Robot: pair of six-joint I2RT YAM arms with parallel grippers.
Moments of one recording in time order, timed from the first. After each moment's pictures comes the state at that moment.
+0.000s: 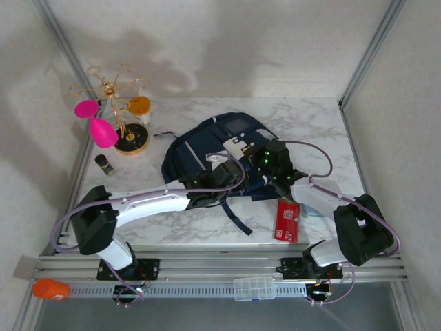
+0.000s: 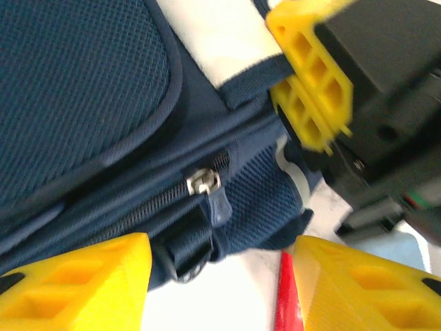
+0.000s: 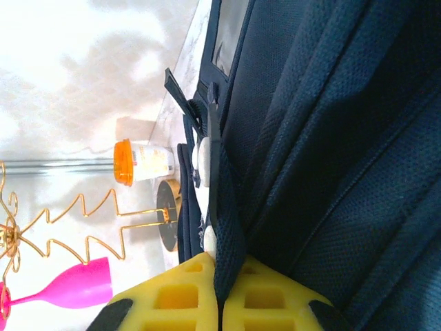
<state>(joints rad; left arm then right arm) -1.01 1.63 1.16 -0.27 -0.36 -1.08 0.52 1.41 0.73 0.26 -0.13 1.32</state>
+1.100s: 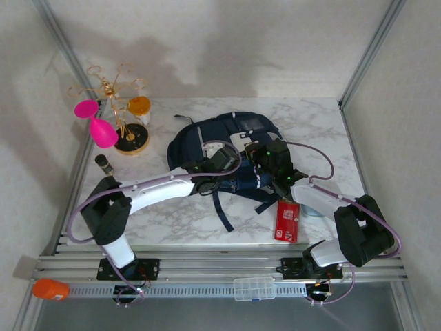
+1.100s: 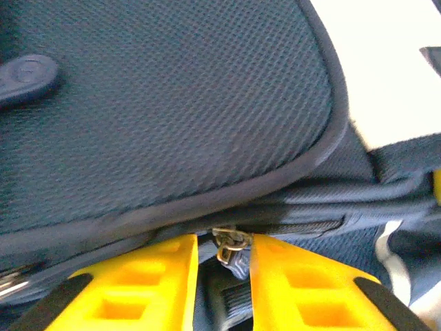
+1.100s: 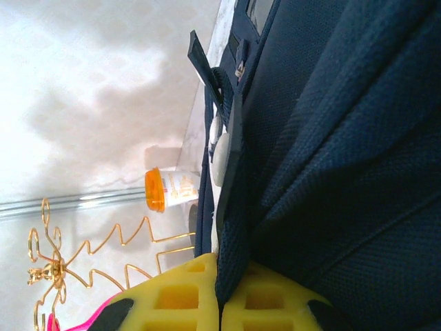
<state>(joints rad) -0.86 1.68 1.19 -0.35 -0.36 -0.92 0.52 1.41 0.73 0.32 -0.06 1.45</state>
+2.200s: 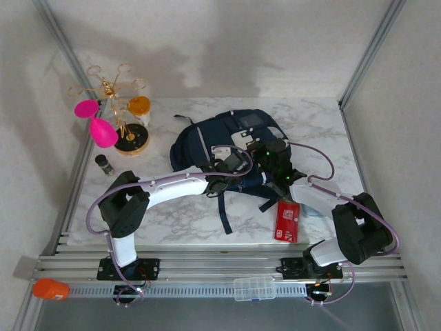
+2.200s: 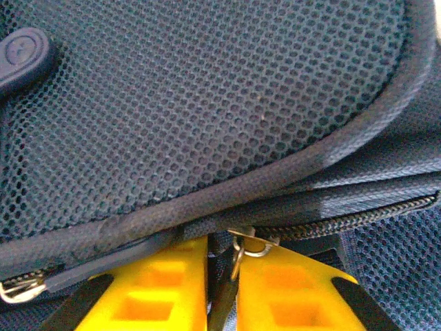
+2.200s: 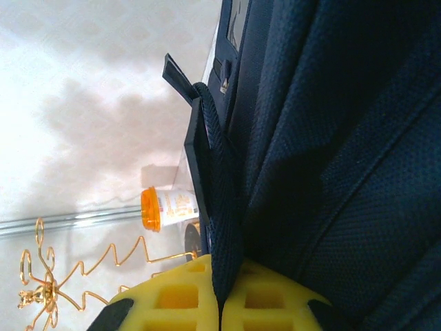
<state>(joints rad) -0.91 1.84 1.33 -0.47 -0.43 -0.93 0.53 1.43 0.73 0.34 0.00 1.45</state>
